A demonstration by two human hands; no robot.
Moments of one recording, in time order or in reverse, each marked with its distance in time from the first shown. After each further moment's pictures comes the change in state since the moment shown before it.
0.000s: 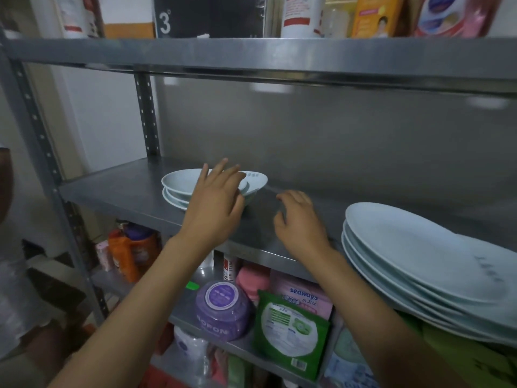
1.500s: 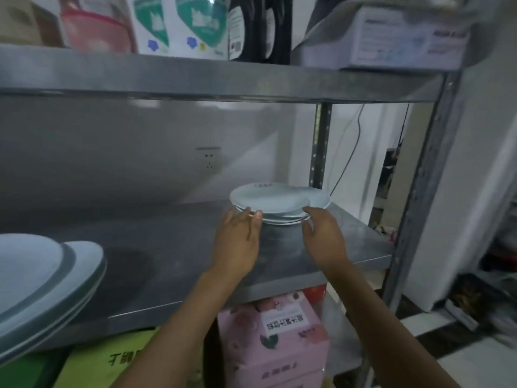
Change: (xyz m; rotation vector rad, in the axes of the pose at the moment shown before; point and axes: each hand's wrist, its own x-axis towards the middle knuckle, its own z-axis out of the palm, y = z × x) left_hand 0.034 0.641 0.231 -0.693 -0.353 0.114; right_hand -0.282 0.495 -0.403 -0.216 0.407 0.619
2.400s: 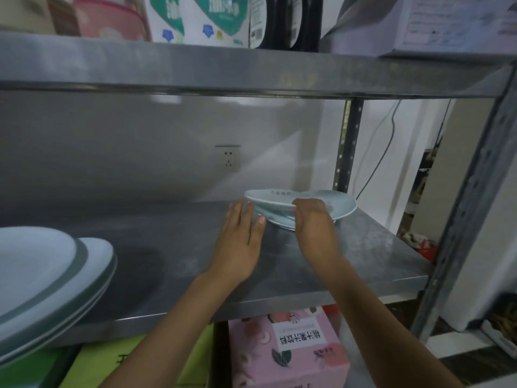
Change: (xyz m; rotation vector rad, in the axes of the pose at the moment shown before) left_hand 0.010 -0.034 -0.004 0.003 -0.037 -0.086; right_hand 0.042 -0.038 0.044 -0.137 0.006 -0.229
